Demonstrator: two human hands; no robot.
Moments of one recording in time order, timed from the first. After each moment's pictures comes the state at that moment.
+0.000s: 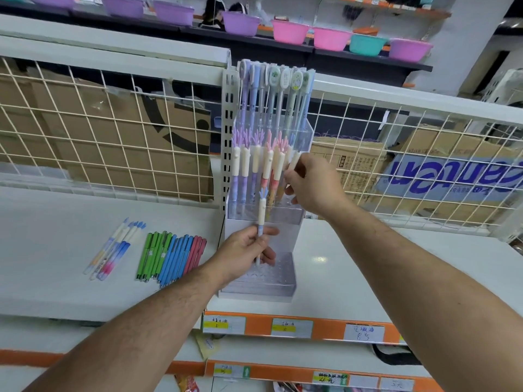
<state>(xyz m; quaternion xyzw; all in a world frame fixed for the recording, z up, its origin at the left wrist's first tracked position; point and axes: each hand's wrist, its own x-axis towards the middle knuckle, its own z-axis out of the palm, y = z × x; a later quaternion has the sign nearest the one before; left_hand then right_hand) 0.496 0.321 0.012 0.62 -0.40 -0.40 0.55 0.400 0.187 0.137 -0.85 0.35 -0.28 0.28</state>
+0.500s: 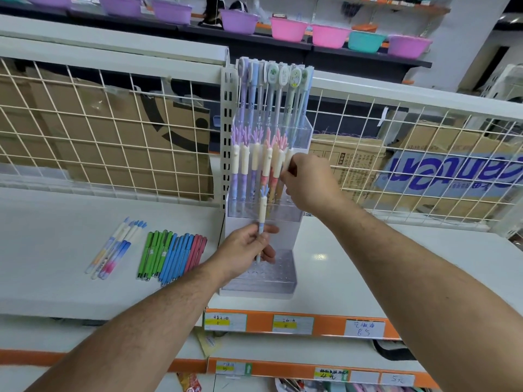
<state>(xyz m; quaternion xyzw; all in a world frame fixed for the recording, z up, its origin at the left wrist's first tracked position) 0.495 0.322 0.014 0.63 -0.40 -0.39 0.54 0.406 0.191 0.138 -0.88 0.36 -0.24 0.19</state>
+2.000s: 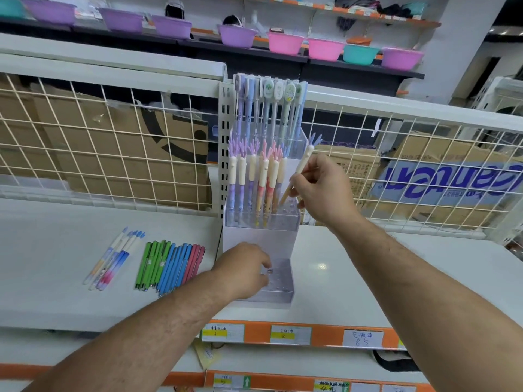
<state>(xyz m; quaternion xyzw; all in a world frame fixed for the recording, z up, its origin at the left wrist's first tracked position) 0.494 0.316 0.014 0.78 -0.59 -0.14 0.13 0.378 0.196 0.143 -0.78 0.34 -0.37 0.38</state>
